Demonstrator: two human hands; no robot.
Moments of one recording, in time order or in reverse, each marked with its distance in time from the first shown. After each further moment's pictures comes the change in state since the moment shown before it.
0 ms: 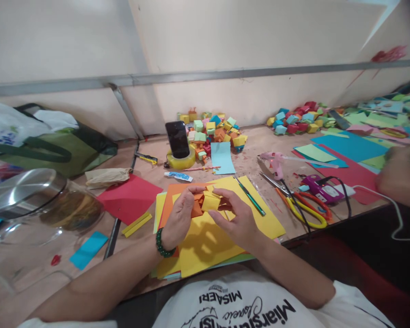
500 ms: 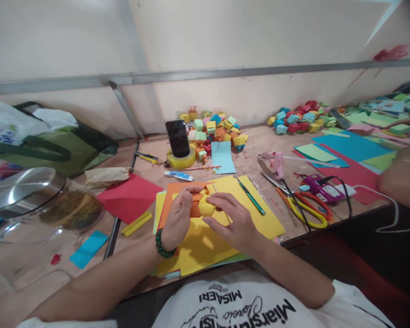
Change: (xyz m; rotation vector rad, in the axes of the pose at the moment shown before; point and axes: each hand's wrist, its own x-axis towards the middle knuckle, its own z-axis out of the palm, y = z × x) left_hand -0.001 0.005 0.001 0.018 0.080 0.059; right_hand -0.001 -0.003 0.001 -0.114 -0.040 -0.217
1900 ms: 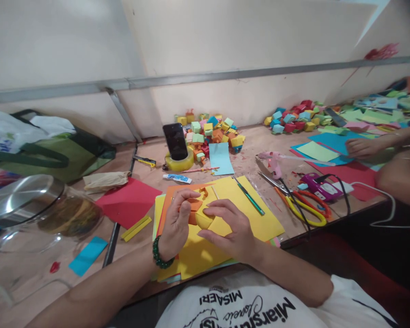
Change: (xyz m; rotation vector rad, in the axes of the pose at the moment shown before) left_hand -0.005 0.005 -0.003 0.180 0.065 0.260; right_hand -0.003 -0.012 0.002 0.094 0.079 -0.017
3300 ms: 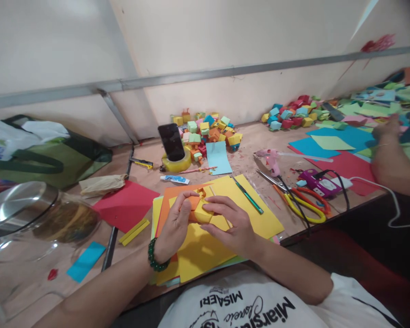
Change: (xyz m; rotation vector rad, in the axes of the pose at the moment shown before) left_hand 0.002 0.004 -0.001 -0.096 -0.164 -0.376; right_hand -0.001 0.010 -0.003 0.025 0.002 0.039
